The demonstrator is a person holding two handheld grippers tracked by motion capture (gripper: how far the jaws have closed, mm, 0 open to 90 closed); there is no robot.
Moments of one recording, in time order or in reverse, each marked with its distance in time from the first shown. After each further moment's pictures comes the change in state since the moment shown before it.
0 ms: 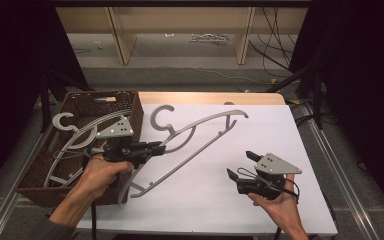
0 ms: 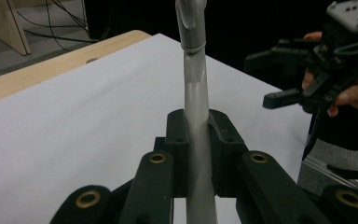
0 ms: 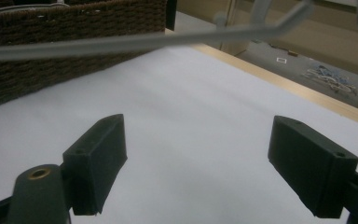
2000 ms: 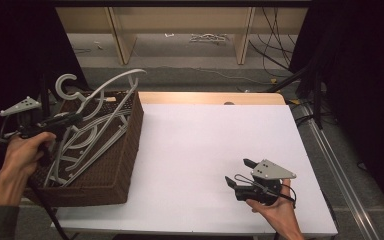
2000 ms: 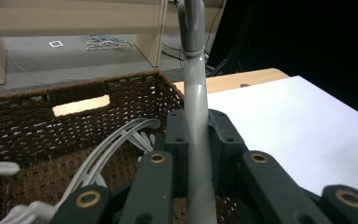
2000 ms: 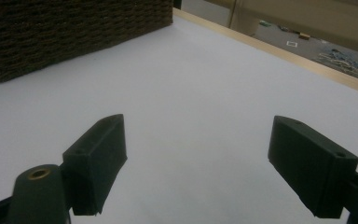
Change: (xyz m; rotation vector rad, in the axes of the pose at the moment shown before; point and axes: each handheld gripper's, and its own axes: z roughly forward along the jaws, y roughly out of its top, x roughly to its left) left arm 0.144 -0.035 -0.138 -0.141 0.416 -0.142; right arm 0.006 -0.017 0.006 0.052 0.024 0.009
